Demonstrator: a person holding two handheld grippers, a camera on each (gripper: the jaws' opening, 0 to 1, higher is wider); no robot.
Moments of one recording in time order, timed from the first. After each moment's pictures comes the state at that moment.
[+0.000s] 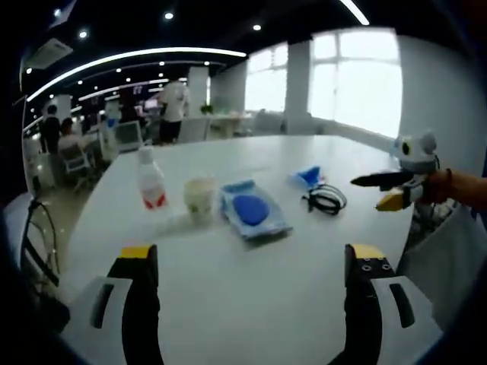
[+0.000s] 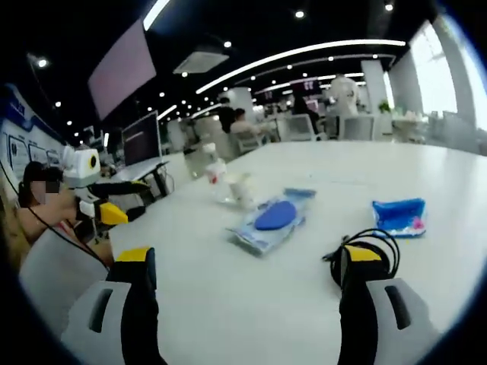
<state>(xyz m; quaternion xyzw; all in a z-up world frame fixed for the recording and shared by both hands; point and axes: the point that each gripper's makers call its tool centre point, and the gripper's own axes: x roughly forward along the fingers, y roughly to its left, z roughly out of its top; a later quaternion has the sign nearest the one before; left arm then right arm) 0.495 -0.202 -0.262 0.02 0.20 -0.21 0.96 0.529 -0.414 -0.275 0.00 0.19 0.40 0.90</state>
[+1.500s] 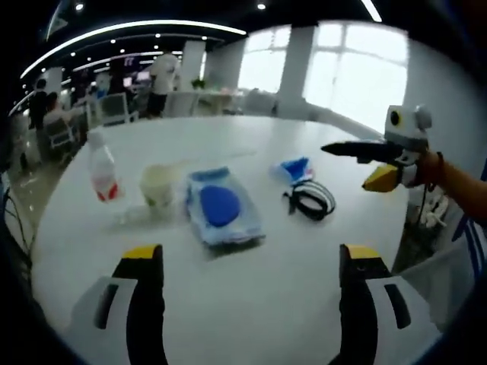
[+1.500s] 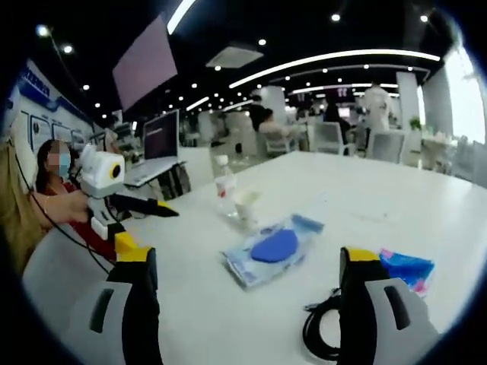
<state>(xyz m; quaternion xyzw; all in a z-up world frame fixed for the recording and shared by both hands) 0.536 -0.269 -0.284 -0.02 0.28 -0.23 0.93 0.594 -0.401 -0.240 -0.04 0.17 0.48 0.86</state>
